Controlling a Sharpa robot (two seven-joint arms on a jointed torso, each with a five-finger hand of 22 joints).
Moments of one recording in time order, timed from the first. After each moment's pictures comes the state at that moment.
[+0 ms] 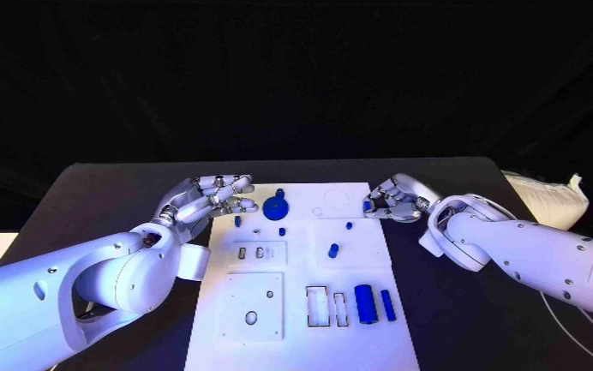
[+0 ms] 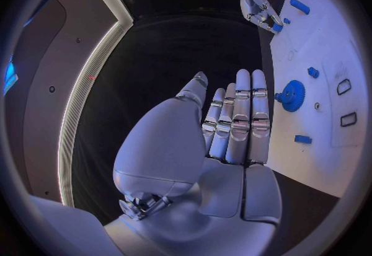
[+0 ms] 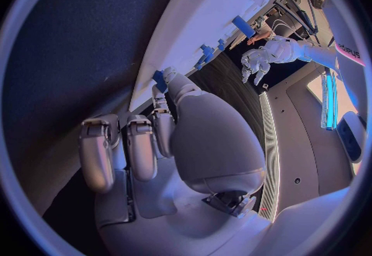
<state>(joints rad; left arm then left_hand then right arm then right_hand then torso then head) 1.19 -0.96 -0.03 1.73 0.04 -0.36 0.42 1.45 -0.02 0.08 0.12 0.12 0.98 0.21 0.10 0.07 1.10 0.15 0.07 0.07 1.22 0.08 0.19 0.20 0.18 1.04 0.19 0.33 0.10 1.11 -0.89 0.05 1.31 -1.08 -0.35 0.15 1.40 -0.03 0.21 0.02 0.11 1.14 0.11 0.10 0.08 1.47 0.02 1.34 1.31 1.47 -0.04 1.57 1.31 0.02 1.47 0.07 1.56 1.31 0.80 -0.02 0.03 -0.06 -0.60</state>
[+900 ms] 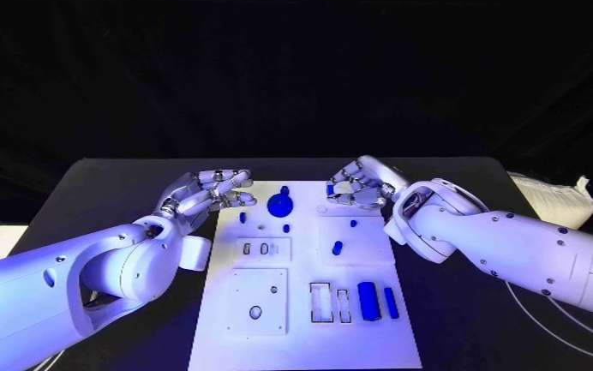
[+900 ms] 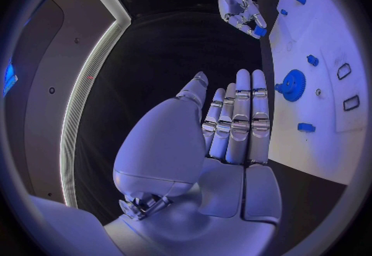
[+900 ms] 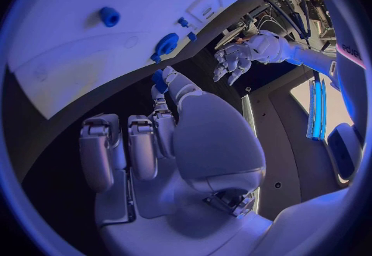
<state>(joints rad) 1.19 -0.95 -0.03 1.68 0.04 -0.35 0.42 1.45 -0.02 0.08 0.12 0.12 0.98 0.21 0.10 0.07 1.10 0.15 0.07 0.07 1.22 0.08 0.19 0.20 0.18 1.04 0.19 0.33 0.10 1.16 -0.80 0.05 1.50 -1.21 -0.45 0.01 1.37 -0.01 0.23 0.02 0.20 1.14 0.11 0.10 0.08 1.46 0.01 1.35 1.31 1.46 -0.05 1.57 1.31 0.02 1.47 0.05 1.56 1.31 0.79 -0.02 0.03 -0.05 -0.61</state>
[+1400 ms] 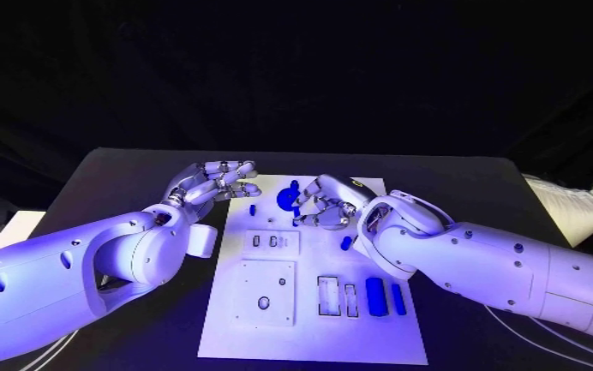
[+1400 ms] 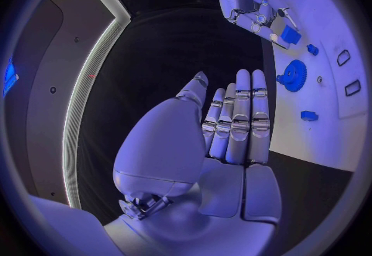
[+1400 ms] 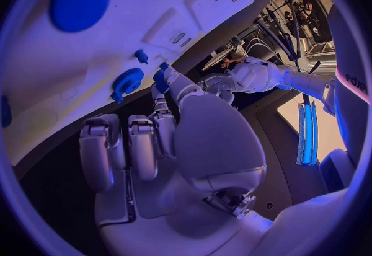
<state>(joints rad) 1.19 -0.95 -0.03 1.66 0.04 -0.35 0.42 1.45 -0.02 0.08 0.12 0.12 0.98 0.21 0.10 0.07 1.10 0.15 0.07 0.07 1.22 0.08 0.19 0.20 0.18 1.04 0.19 0.33 0.10 1.13 -0.65 0.02 1.51 -1.39 -0.41 -0.09 1.36 -0.01 0.23 0.02 0.19 1.15 0.11 0.10 0.08 1.47 0.01 1.35 1.31 1.46 -0.05 1.57 1.31 0.02 1.47 0.05 1.56 1.31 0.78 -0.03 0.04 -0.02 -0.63</state>
